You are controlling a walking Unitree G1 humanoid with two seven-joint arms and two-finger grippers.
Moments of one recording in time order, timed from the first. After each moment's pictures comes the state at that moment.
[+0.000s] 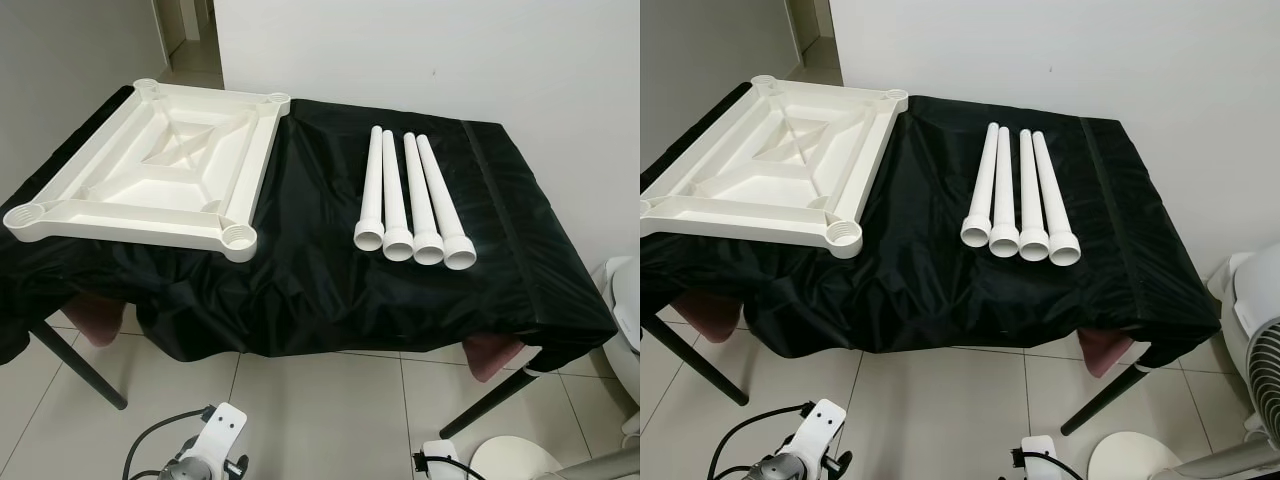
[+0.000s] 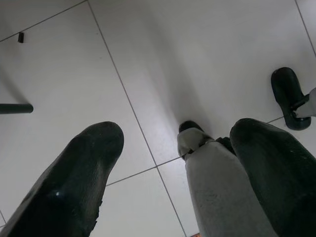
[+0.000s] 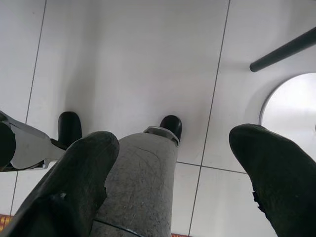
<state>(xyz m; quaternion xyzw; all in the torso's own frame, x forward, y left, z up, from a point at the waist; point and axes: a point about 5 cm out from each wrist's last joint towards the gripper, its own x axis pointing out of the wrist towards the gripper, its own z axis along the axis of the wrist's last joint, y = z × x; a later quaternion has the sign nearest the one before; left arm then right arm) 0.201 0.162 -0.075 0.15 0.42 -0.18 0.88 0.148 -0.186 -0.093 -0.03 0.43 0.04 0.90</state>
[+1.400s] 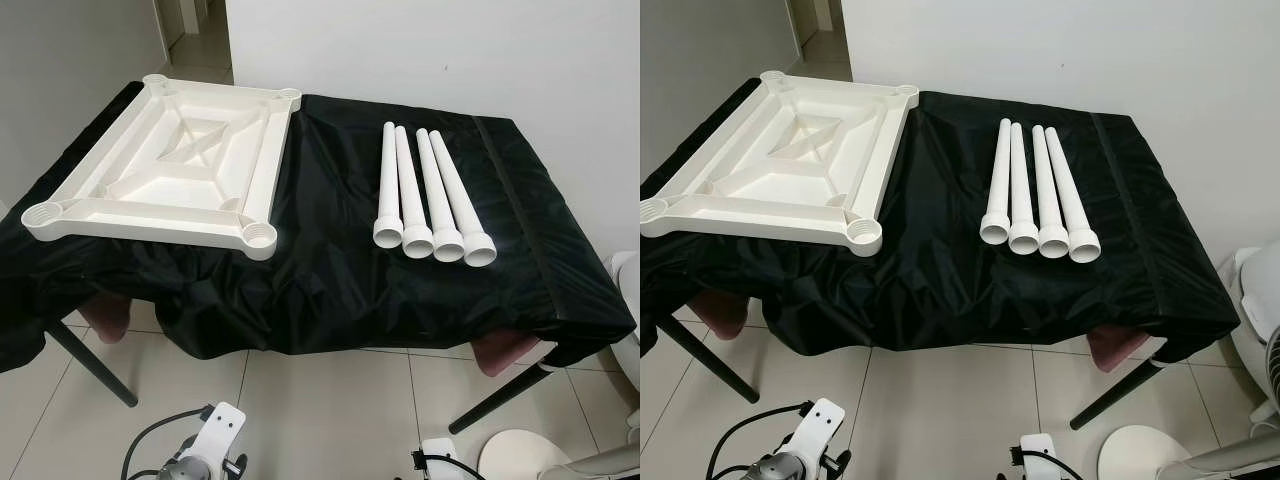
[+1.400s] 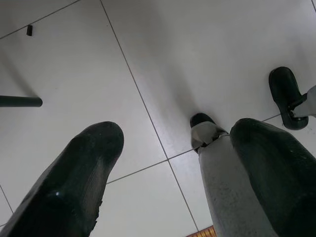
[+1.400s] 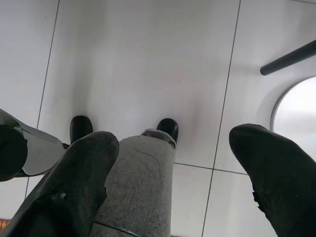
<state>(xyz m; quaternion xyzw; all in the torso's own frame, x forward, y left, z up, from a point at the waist) 0.201 0.163 -0.074 0.16 0.42 -0.18 0.88 0.148 -0.179 -0.094 -0.03 0.43 0.05 0.90</state>
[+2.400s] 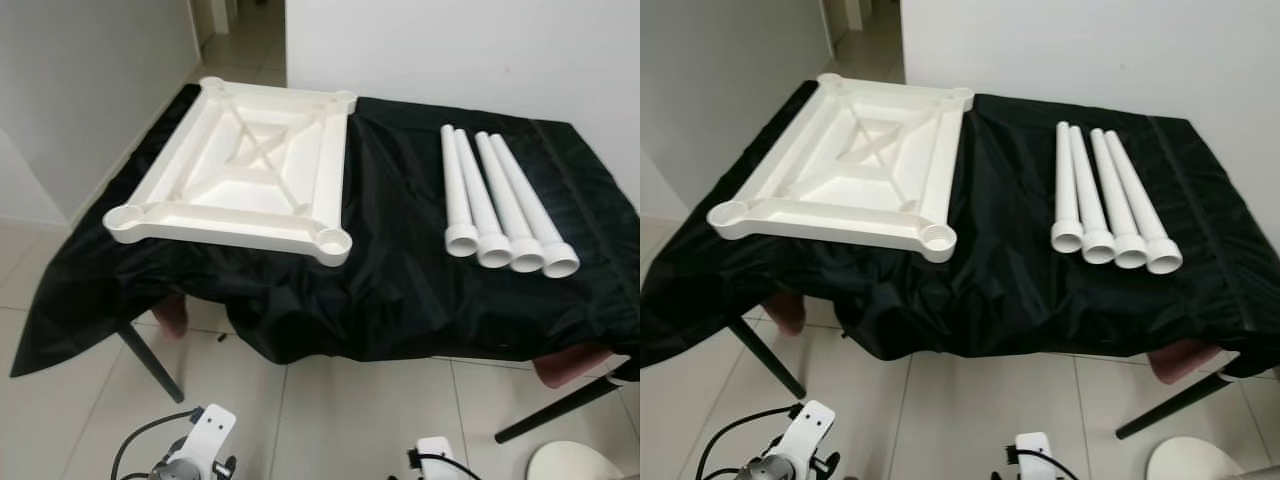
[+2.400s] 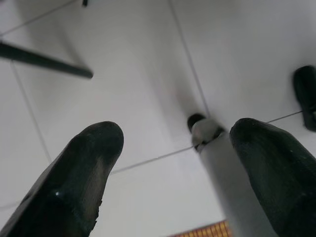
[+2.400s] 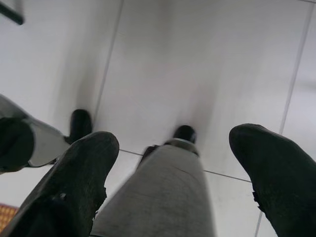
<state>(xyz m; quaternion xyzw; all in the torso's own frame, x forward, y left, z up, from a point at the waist) 0.203 0.167 -0.073 0.16 0.41 -0.18 0.88 0.152 -0.171 -0.093 -0.03 0.43 0.06 0.90</state>
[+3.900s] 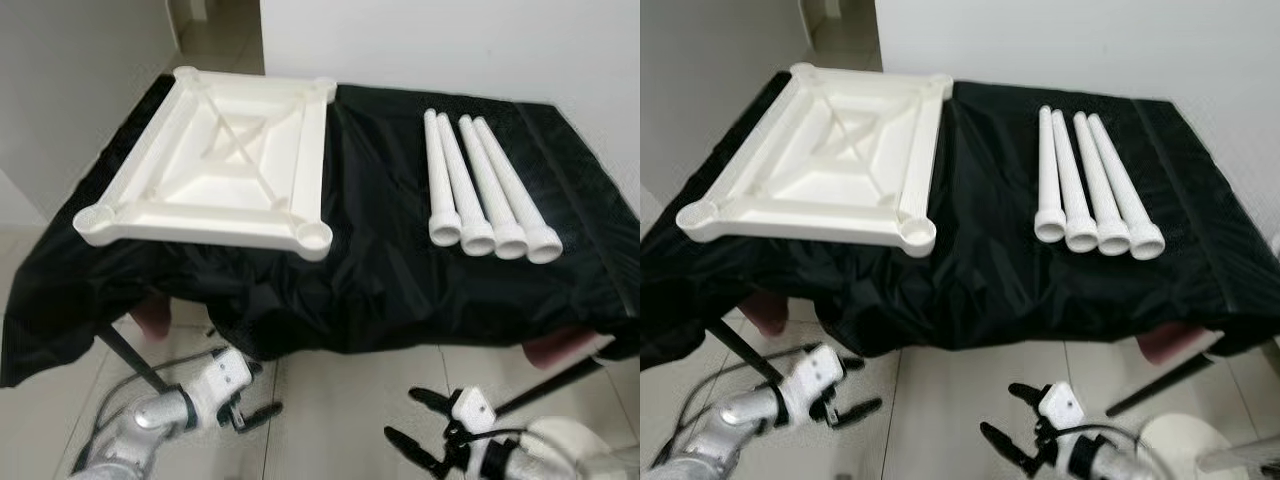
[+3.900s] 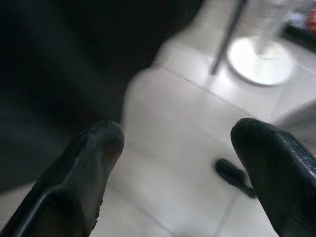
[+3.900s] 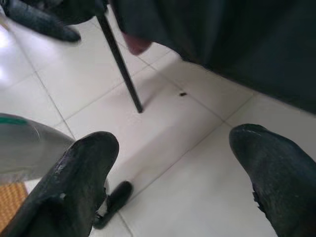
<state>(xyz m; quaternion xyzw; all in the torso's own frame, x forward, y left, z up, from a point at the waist) 0.254 0.171 0.040 0.16 0.12 -0.49 0.84 0.187 -0.212 0.045 -0.08 0.11 0.41 0.90</state>
